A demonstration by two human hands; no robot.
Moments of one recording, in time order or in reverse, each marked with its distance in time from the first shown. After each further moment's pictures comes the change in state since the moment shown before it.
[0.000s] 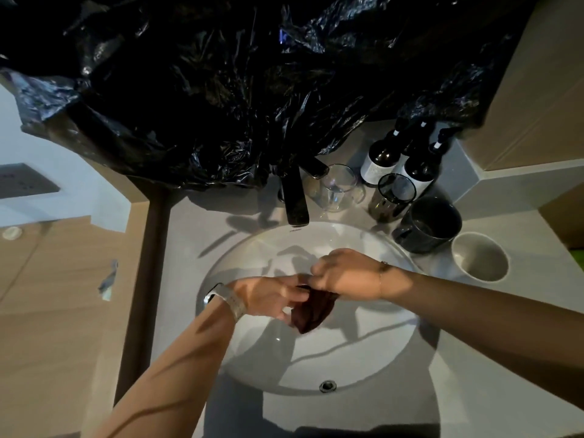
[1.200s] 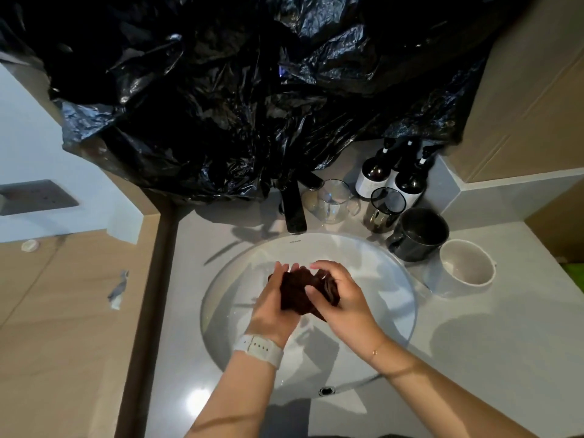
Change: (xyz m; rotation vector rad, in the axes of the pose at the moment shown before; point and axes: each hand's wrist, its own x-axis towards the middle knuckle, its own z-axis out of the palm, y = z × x) left_hand 0.002 -0.003 0.084 -1.021 0.586 0.616; right_hand -0.004 -0.094 0.000 1.078 0.825 0.781
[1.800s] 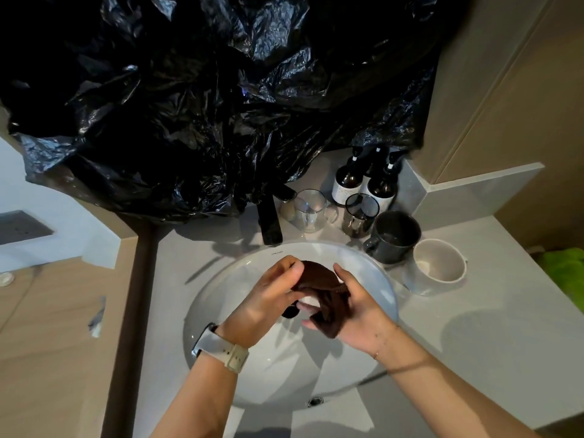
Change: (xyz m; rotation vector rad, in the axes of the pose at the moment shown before) left_hand -0.025 0.019 0.037 0.929 -0.589 0.205; right_hand 0.008 0.002 -0.043 1.074 -0.096 0.821
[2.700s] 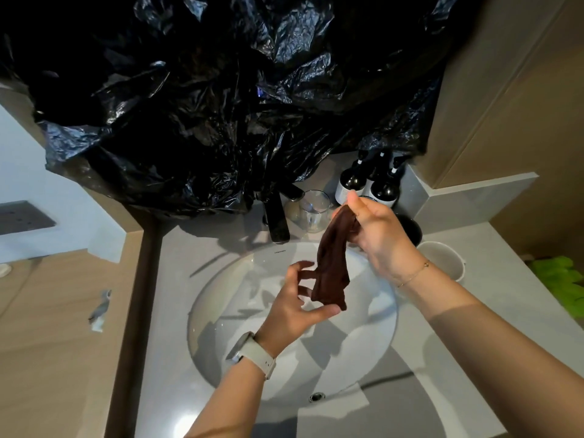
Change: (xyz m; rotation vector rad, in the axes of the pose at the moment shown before) left_hand 0.005 -0.058 0.002 0.450 0.218 0.054; right_hand -0.033 -0.083 0.073 -0.674 0.145 -0.736
